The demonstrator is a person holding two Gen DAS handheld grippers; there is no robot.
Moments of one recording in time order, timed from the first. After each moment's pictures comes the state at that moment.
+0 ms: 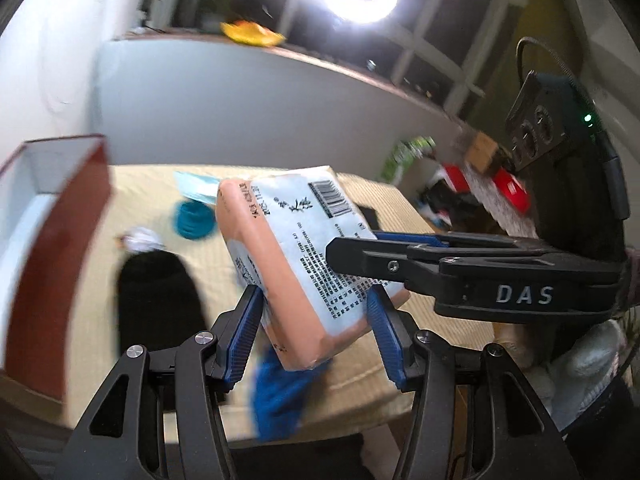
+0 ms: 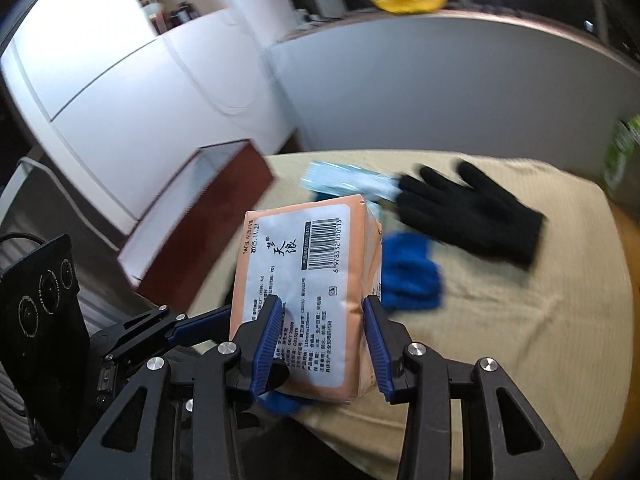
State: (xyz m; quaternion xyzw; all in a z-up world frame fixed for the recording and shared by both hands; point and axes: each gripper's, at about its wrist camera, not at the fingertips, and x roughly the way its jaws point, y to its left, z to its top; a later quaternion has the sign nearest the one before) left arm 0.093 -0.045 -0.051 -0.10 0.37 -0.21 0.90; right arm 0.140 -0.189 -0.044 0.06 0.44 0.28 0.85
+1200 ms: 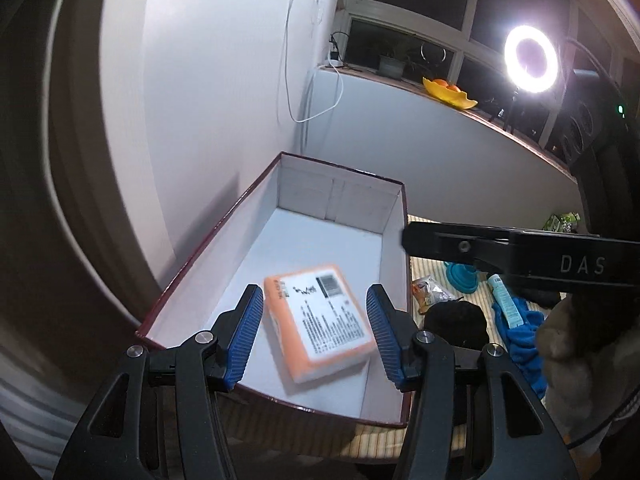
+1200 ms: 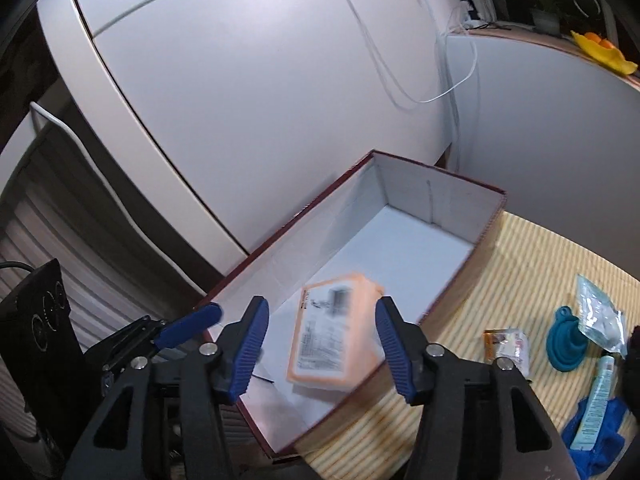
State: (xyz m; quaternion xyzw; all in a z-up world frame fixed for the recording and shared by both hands) left arm 0.085 0.182 -0.051 -0.11 0.34 0.04 0.93; right arm 0.184 0.061 -0.027 0.00 0.42 0.40 0.81
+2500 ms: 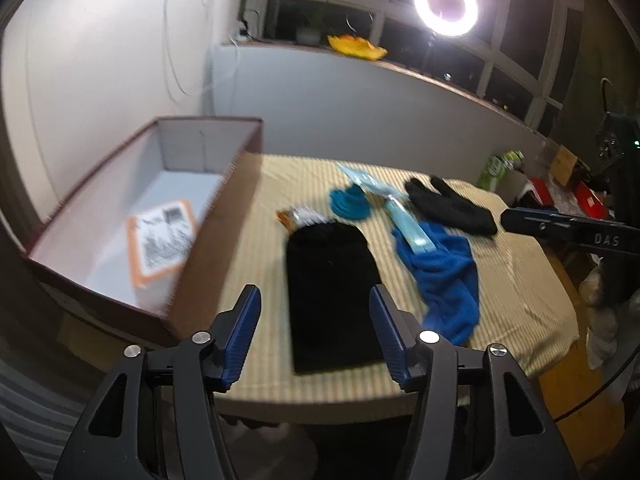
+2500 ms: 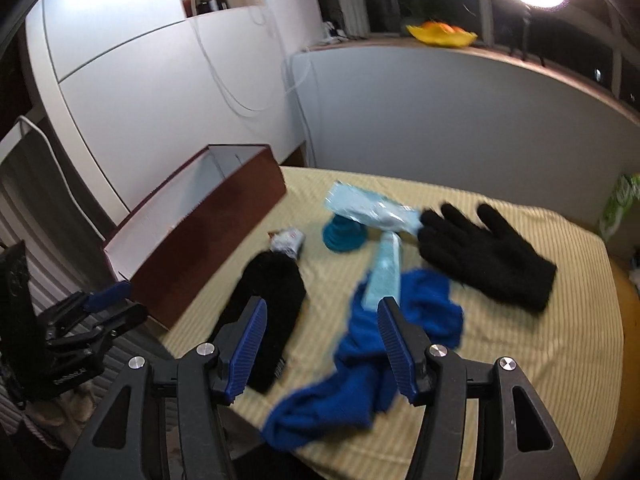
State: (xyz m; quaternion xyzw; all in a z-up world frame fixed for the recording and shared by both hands) left arm 0.052 0.049 -0.077 -0.07 0.37 -0.07 0.92; right arm 0.134 -0.176 -0.054 0.00 0.41 0.24 0.88
